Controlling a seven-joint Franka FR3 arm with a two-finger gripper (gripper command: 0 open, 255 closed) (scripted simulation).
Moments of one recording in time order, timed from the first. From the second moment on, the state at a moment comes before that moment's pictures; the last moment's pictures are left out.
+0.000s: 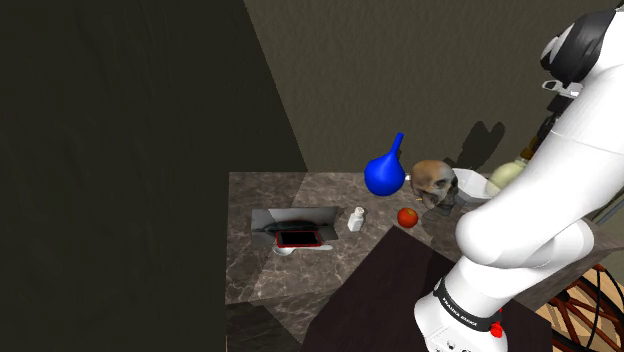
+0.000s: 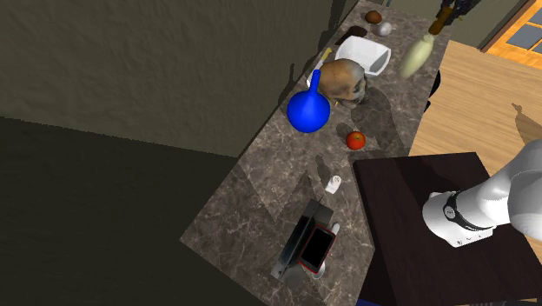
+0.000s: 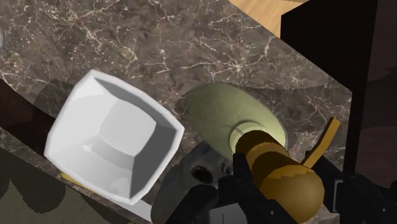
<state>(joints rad) -0.69 0.07 -0.91 -1.75 0.06 1.75 -1.64</state>
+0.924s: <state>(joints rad) -0.69 0.11 -0.91 -1.91 0.09 1.93 -1.67</state>
